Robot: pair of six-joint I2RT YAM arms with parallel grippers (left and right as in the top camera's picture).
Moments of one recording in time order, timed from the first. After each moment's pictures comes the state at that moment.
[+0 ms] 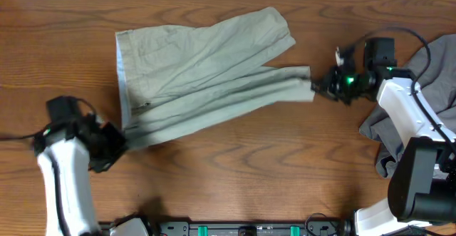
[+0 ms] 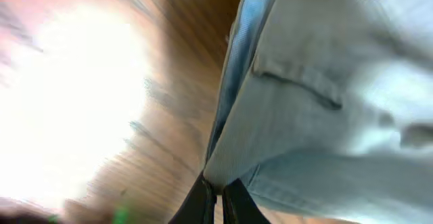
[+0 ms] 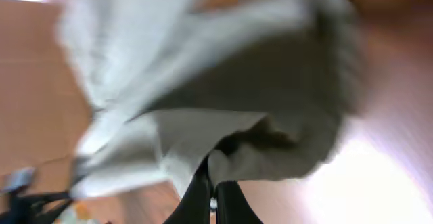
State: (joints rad) left arm 0.46 1.26 0.86 -1.06 0.25 -0.36; right arm -0.08 1.72 1.13 -0.66 -0.67 0.37
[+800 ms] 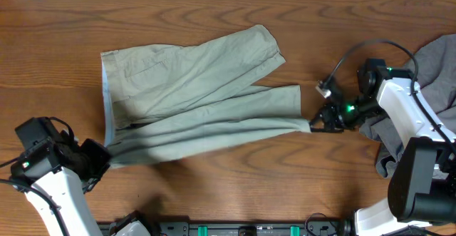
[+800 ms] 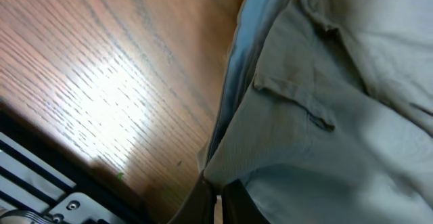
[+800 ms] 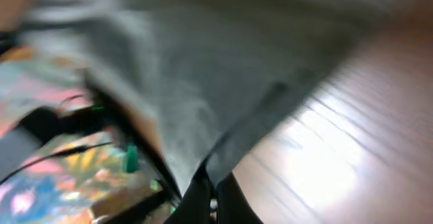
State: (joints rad) left arm 0.63 1.07 0.89 -1.22 0.16 -0.30; right arm -0.08 1.72 1.12 -1.20 -0.67 -0.26
